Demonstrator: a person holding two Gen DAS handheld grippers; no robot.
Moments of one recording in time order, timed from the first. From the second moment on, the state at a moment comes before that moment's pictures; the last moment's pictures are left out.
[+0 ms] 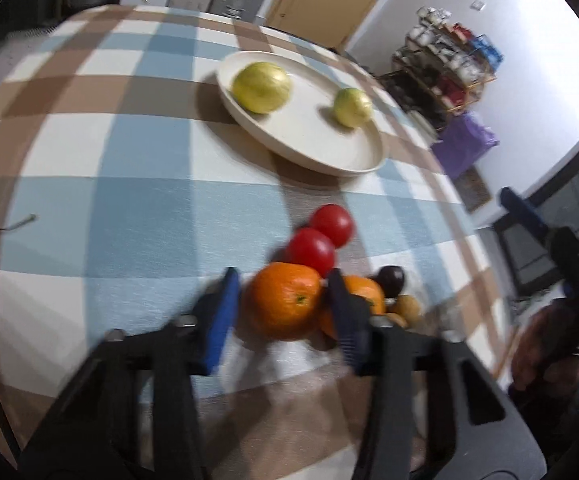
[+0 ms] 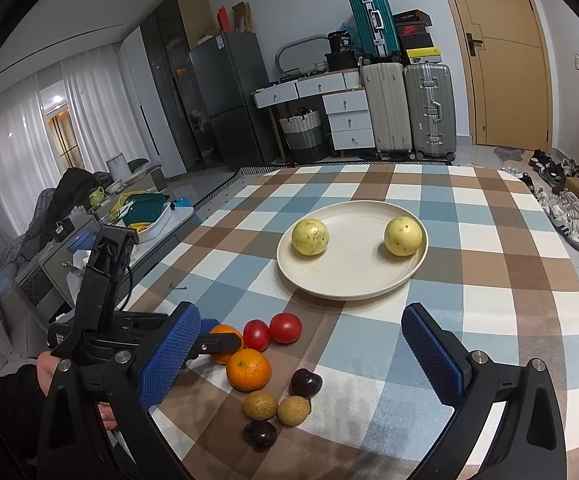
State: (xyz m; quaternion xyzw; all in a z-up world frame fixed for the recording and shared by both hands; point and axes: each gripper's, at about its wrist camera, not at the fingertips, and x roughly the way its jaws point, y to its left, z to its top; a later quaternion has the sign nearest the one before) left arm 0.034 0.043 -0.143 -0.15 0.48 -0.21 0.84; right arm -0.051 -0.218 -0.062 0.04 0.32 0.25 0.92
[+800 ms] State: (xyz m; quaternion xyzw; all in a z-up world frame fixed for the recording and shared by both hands) left arm 0.018 0.059 -0.122 -0.13 0.47 -0.19 0.85; right arm -0.050 -0.210 -0.070 0.02 0.33 0.26 0.91
